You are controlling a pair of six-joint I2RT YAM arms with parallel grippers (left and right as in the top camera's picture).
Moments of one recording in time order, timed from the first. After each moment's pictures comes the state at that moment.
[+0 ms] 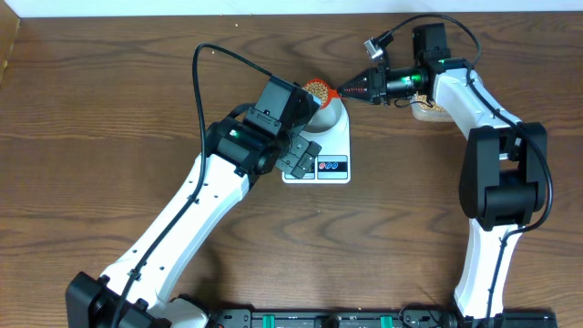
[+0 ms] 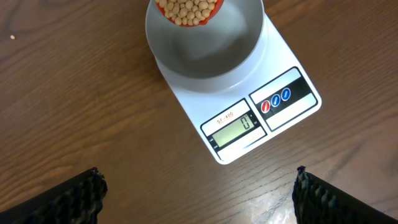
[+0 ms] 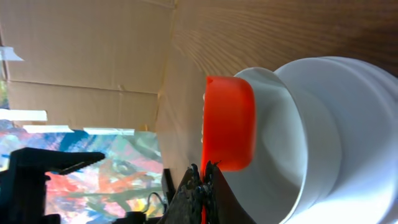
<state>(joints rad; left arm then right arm) -0.54 1.51 1.35 -0.90 -0.08 0.11 0.12 2.23 1.68 -0.52 -1.26 0.23</state>
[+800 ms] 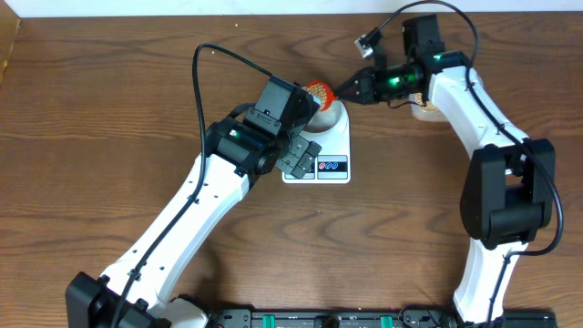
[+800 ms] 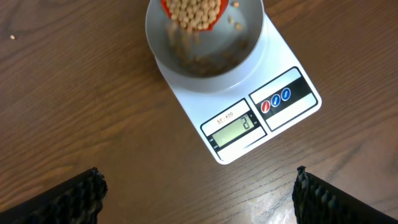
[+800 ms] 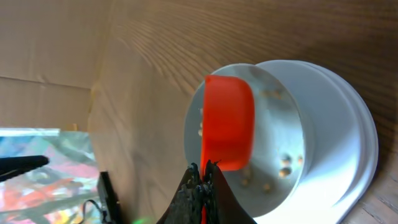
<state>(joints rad) -0.54 1.51 1.35 -0.90 -0.08 0.11 0.19 2.10 1.68 -0.65 -0.93 0.09</state>
